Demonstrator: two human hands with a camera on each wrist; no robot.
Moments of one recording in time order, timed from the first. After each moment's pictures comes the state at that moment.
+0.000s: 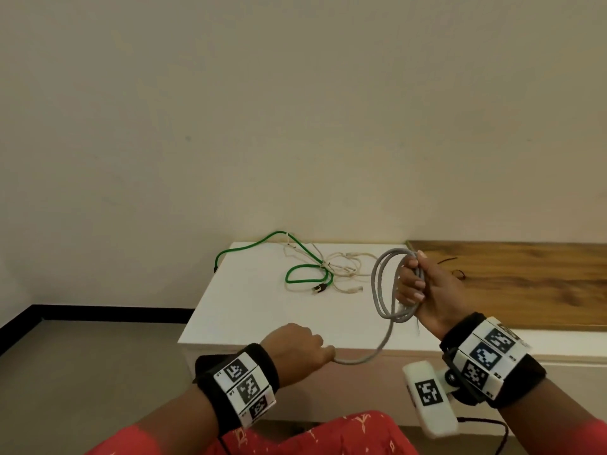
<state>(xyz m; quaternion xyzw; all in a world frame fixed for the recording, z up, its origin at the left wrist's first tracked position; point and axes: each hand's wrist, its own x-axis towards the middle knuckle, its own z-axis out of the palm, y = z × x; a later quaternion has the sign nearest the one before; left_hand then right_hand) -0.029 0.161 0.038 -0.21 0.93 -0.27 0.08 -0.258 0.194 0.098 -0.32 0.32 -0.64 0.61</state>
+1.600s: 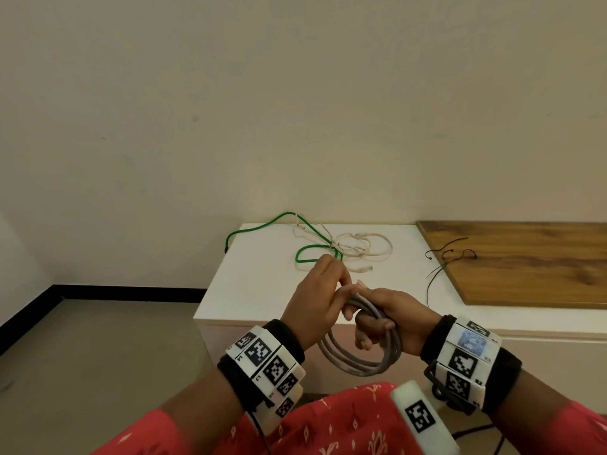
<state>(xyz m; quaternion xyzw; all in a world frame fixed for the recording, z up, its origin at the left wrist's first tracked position) -0.046 0.181 0.062 -0.30 0.84 0.16 -0.41 -0.198 0.217 0.077 -0.46 0.41 -0.33 0.72</state>
